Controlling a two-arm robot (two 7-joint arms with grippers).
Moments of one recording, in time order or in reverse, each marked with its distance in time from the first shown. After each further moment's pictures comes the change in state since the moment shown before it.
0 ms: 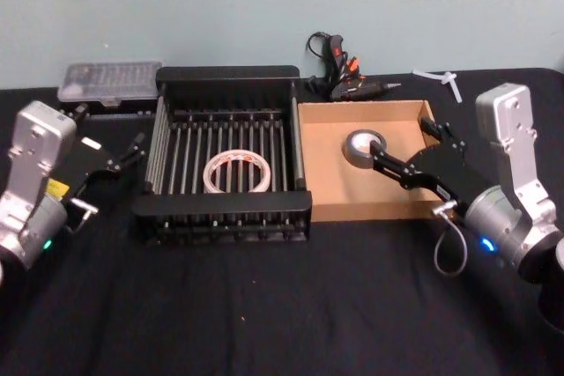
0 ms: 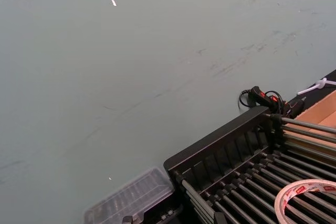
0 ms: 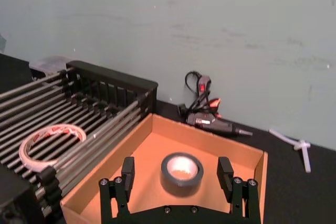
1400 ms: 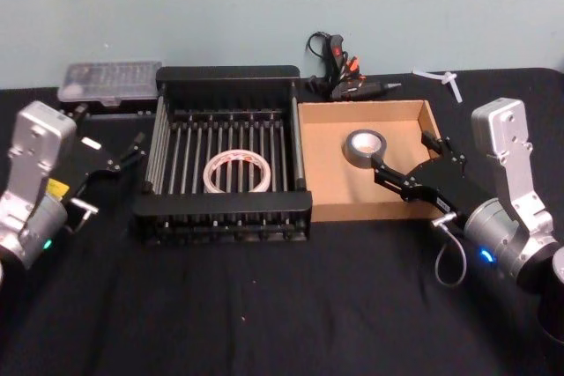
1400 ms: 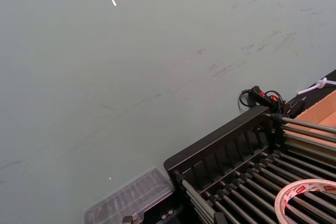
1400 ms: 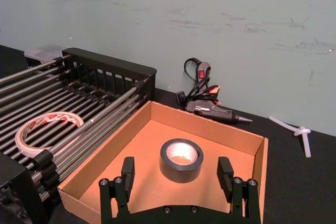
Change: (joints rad) left arm 0.000 0.000 0.000 0.000 0.000 0.000 0.000; right arm -0.016 -0.007 0.003 0.017 -0.015 0.003 -0.006
